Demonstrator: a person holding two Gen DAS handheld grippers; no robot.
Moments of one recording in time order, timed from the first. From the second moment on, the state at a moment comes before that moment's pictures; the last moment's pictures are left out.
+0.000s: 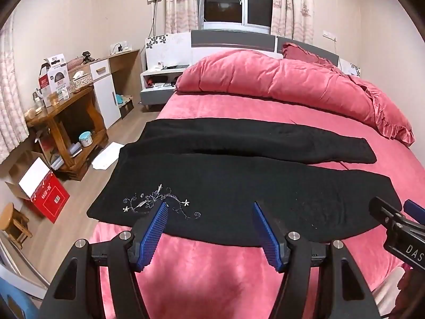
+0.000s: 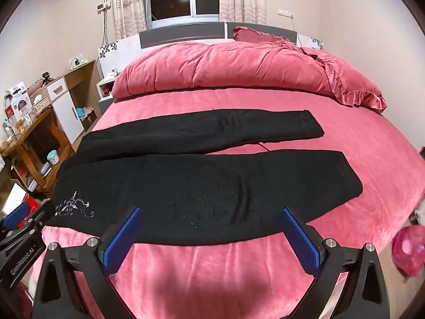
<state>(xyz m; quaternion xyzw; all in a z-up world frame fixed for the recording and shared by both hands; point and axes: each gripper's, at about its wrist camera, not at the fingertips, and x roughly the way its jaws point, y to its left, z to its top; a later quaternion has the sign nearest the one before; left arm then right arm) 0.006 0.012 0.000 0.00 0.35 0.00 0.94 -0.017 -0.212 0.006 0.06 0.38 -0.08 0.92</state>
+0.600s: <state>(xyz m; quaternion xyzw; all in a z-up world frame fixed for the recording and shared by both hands) 0.006 0.014 -0.003 -0.01 0.36 0.01 0.93 -0.015 -0.212 0.003 0.06 0.39 -0.08 0.92</state>
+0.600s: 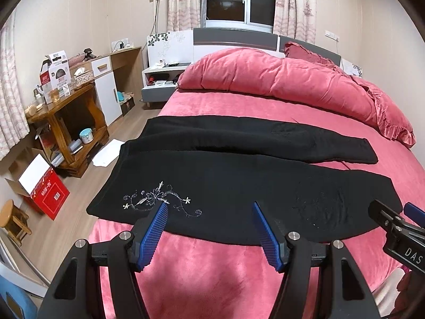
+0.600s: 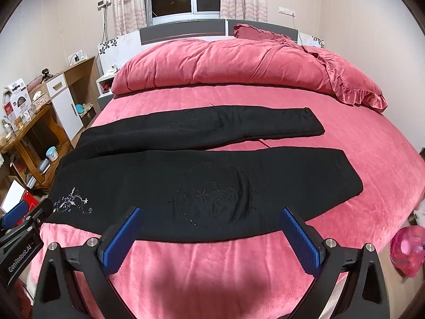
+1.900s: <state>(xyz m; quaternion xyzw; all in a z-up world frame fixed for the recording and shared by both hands) 0.033 0.054 -0.053 -0.09 0.44 -0.01 0.89 -0.006 -0.224 -0.023 0.07 0.40 -0.06 0.91</state>
